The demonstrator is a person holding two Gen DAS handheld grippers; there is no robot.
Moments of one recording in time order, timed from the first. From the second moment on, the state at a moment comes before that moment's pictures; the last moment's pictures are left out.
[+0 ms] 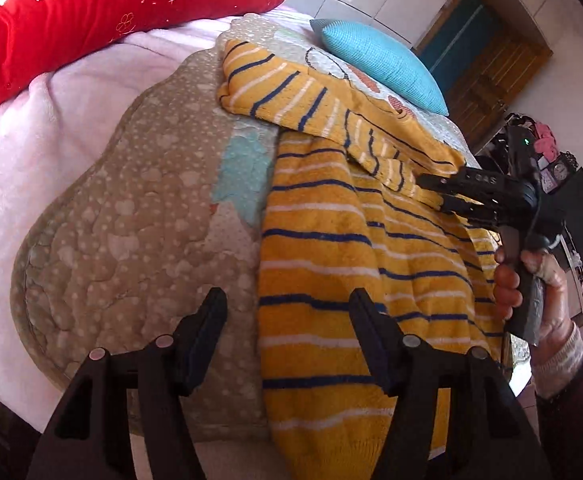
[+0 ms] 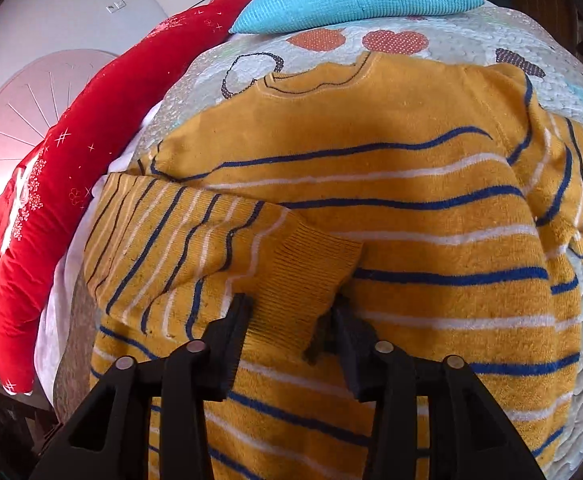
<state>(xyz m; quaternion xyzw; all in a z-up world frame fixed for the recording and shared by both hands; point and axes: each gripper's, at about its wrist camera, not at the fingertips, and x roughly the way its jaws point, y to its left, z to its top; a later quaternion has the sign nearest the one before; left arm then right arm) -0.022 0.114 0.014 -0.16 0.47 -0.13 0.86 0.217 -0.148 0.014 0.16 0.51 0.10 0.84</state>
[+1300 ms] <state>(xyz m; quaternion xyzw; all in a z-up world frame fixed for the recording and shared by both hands) -0.077 0.147 0.013 -0.22 0.45 -0.09 0.86 0.238 0.064 0.040 -0.11 0.48 0.18 0.85</state>
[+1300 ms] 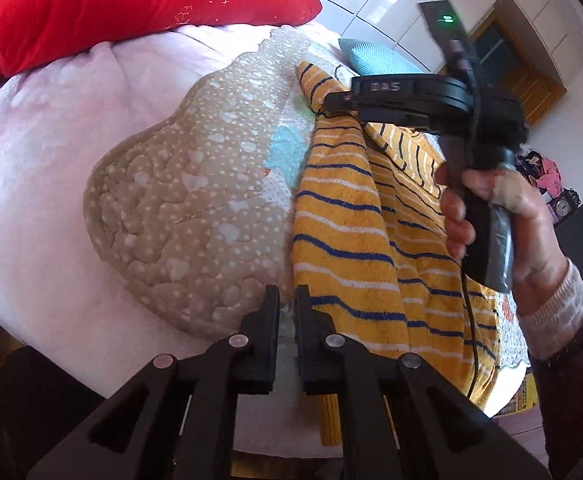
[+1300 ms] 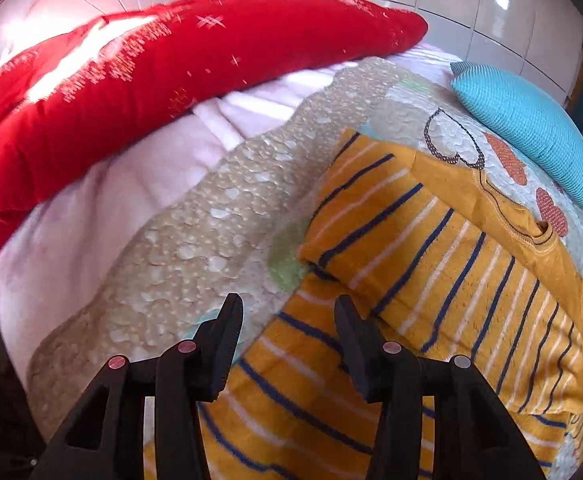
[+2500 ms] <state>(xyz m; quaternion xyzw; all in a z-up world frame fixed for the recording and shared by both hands) -0.098 0.165 0.034 -0.21 0.44 -0.05 0.87 0.176 0.006 0.042 0.11 0.56 0.29 0.77</state>
